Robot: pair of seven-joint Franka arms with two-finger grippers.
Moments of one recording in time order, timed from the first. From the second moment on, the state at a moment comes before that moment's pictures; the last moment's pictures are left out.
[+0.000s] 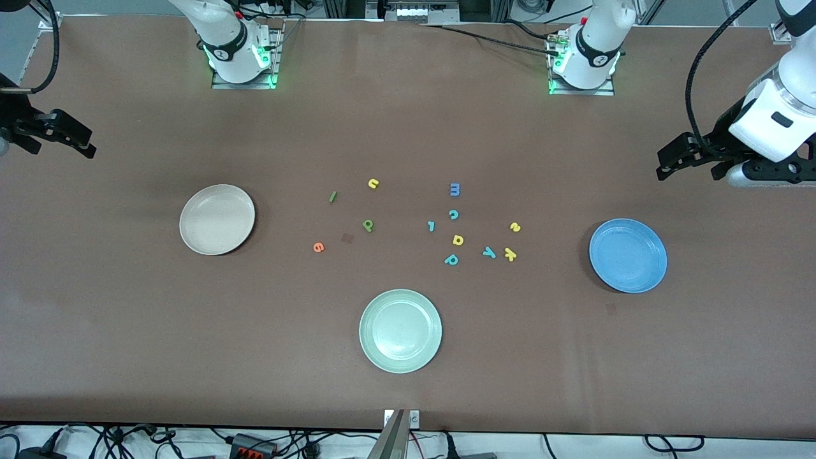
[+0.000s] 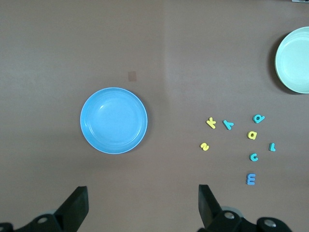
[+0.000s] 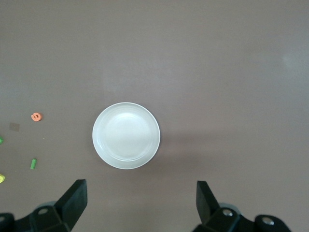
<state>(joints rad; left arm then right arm) -0.05 0.01 -0.04 -1.63 -0.04 1.68 -0.13 -0.05 -0.12 -0.03 -1.80 -0.03 1.74 -0.01</state>
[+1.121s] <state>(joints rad) -0.05 0.01 -0.04 -1.63 -0.04 1.68 -0.13 -0.05 -0.11 -0.01 -1.80 -0.03 1.74 -0.01</state>
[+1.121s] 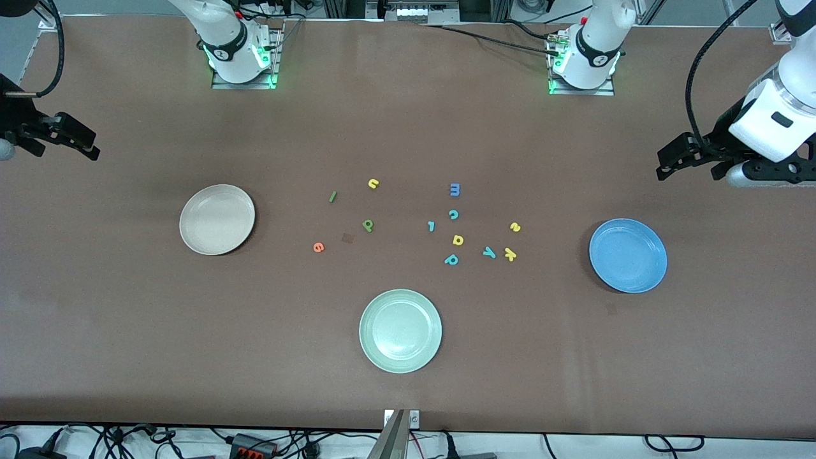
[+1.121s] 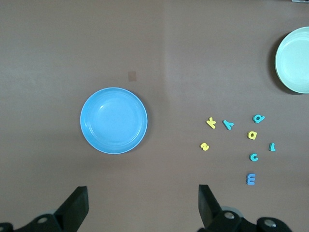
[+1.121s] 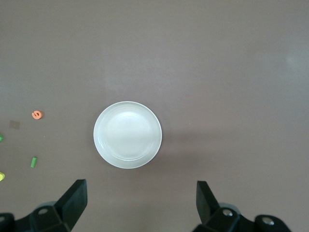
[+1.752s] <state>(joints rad) -0.05 0.01 -0.04 -1.63 -0.04 1.68 -0.13 -0.03 -0.08 -0.01 -1.80 -0.03 1.73 -0.01</state>
